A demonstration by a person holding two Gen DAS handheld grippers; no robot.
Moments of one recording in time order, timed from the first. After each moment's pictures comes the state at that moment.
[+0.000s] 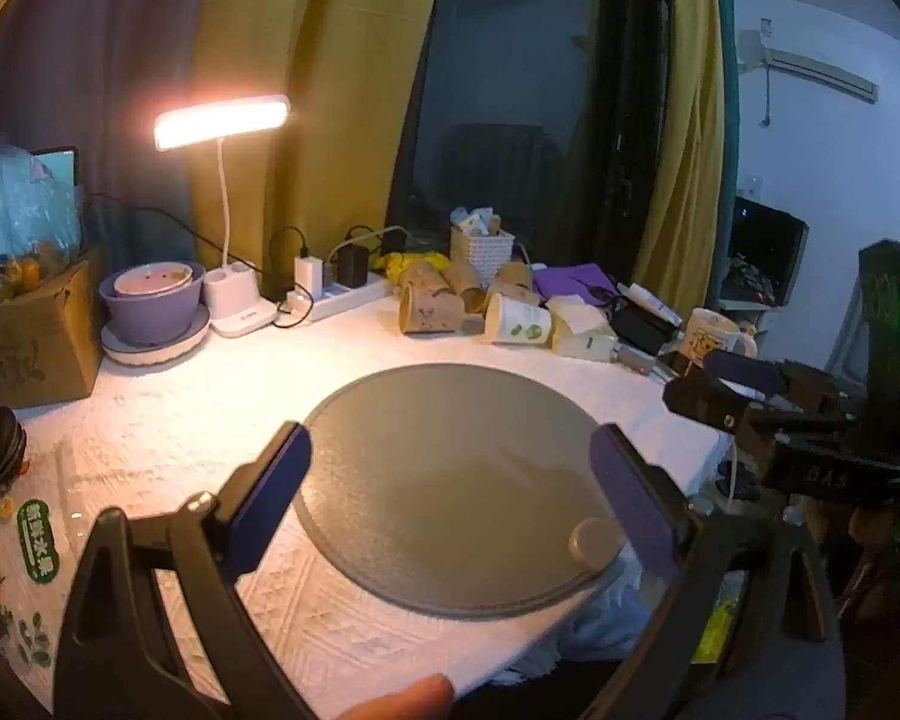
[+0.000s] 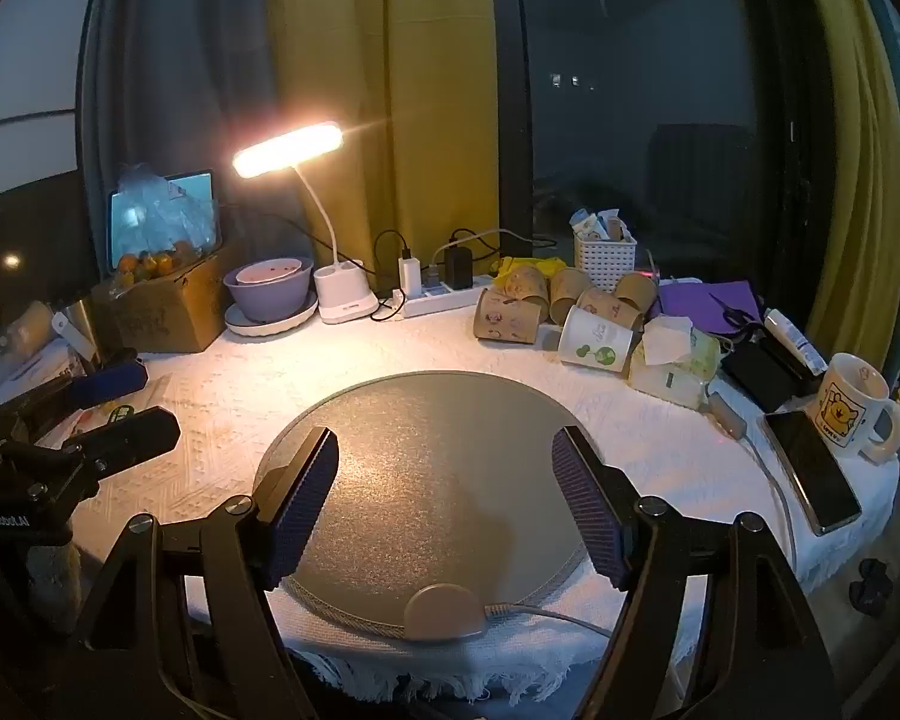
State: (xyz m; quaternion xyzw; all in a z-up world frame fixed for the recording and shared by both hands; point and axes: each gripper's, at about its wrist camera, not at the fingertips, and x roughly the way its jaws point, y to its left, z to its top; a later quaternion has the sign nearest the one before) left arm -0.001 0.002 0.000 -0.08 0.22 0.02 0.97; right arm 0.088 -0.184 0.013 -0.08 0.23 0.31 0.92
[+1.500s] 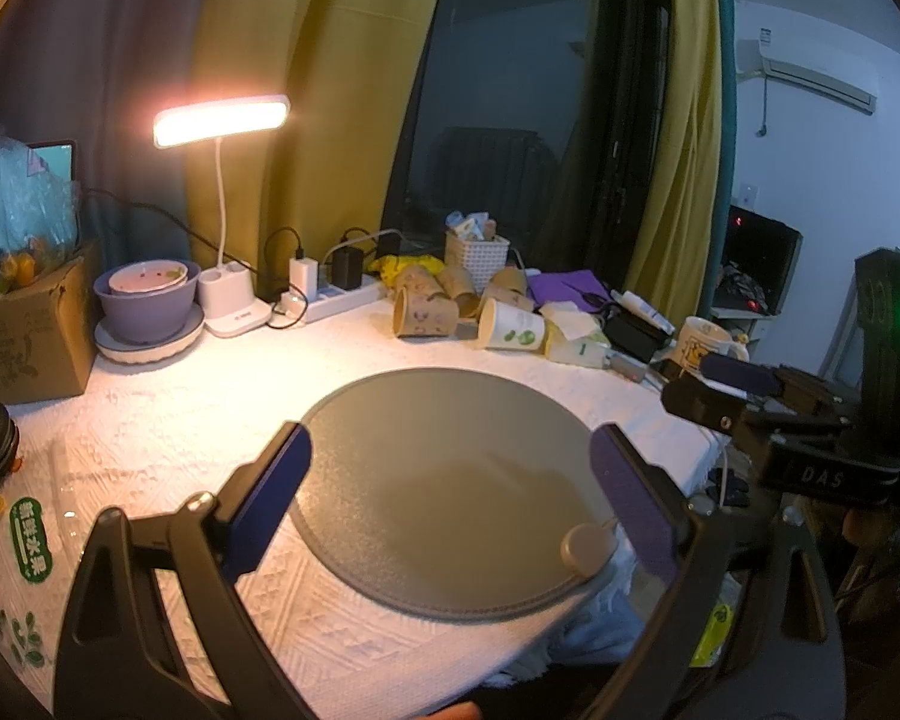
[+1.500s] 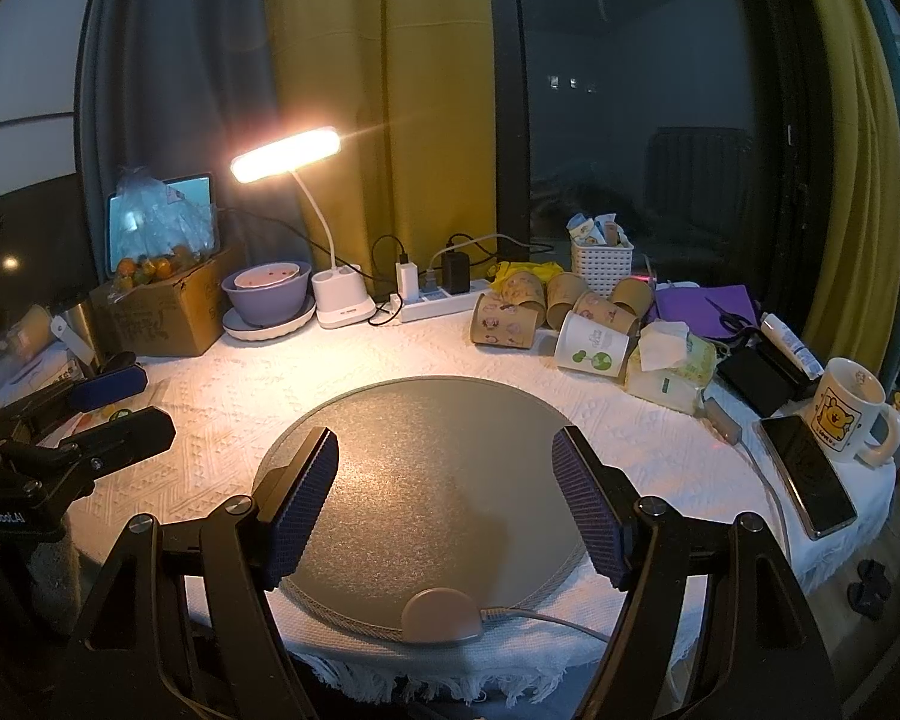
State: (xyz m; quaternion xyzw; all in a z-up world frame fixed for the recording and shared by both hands) left arm -0.001 0.002 0.000 -0.09 0.21 0.01 0.97; right arm 0.088 -0.184 0.019 -0.09 0.22 0.31 0.92
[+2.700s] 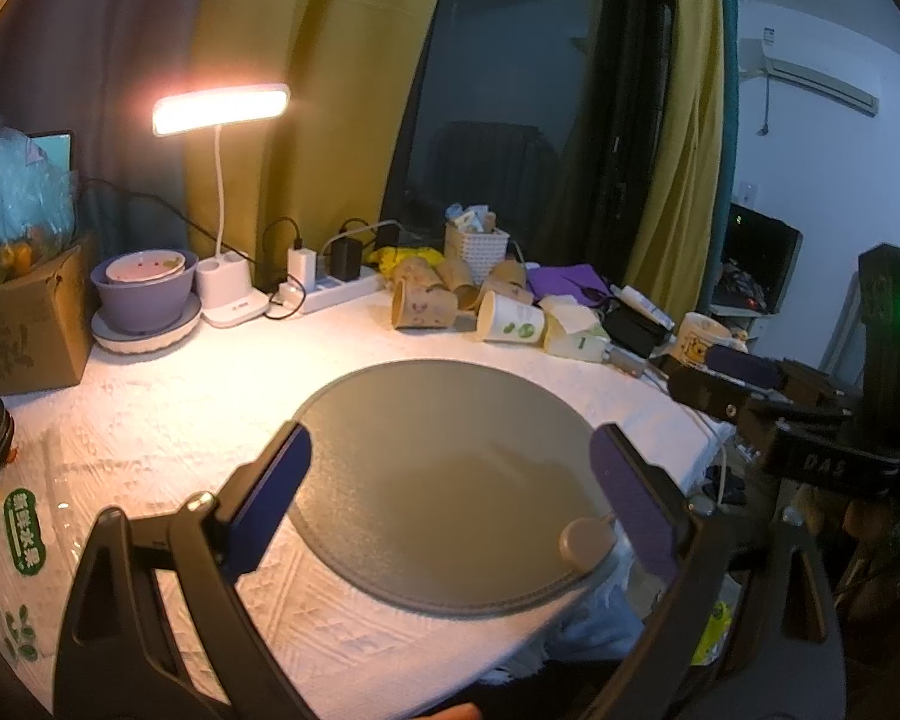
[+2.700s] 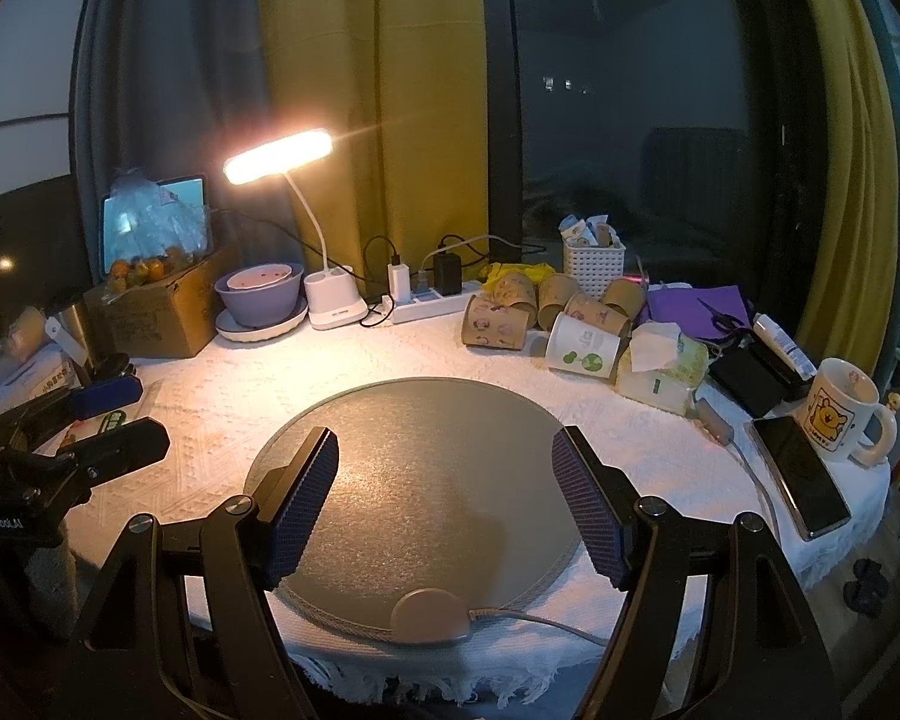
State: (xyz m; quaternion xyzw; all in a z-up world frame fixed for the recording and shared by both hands) left arm 0.001 0.001 -0.006 -0.09 0.22 0.00 0.97; right arm 0.091 -0.187 0.018 -0.09 0.22 0.31 0.92
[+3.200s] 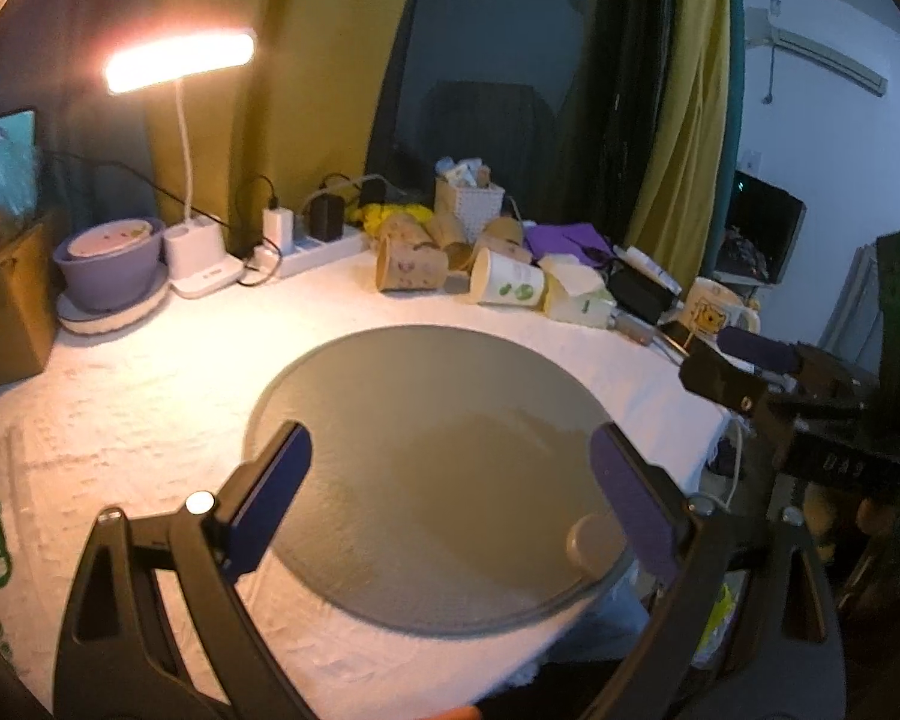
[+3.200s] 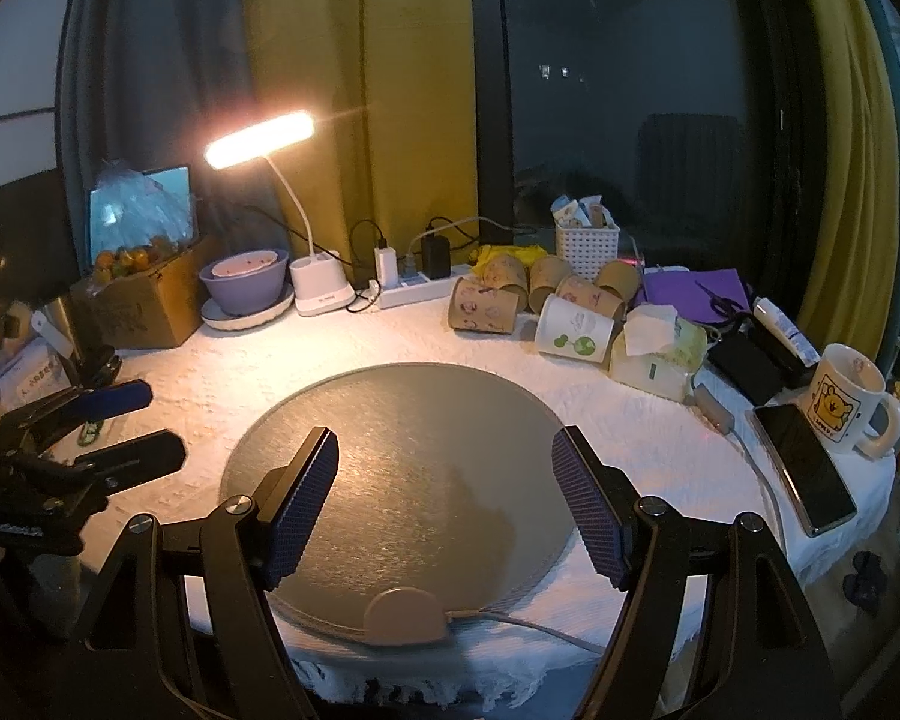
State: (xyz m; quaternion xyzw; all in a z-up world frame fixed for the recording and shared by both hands) left arm 0.054 -0.007 -0.028 -0.09 0.27 -0.01 0.96; right arm 0.119 -0.197 0.003 -0.10 0.24 0.29 0.92
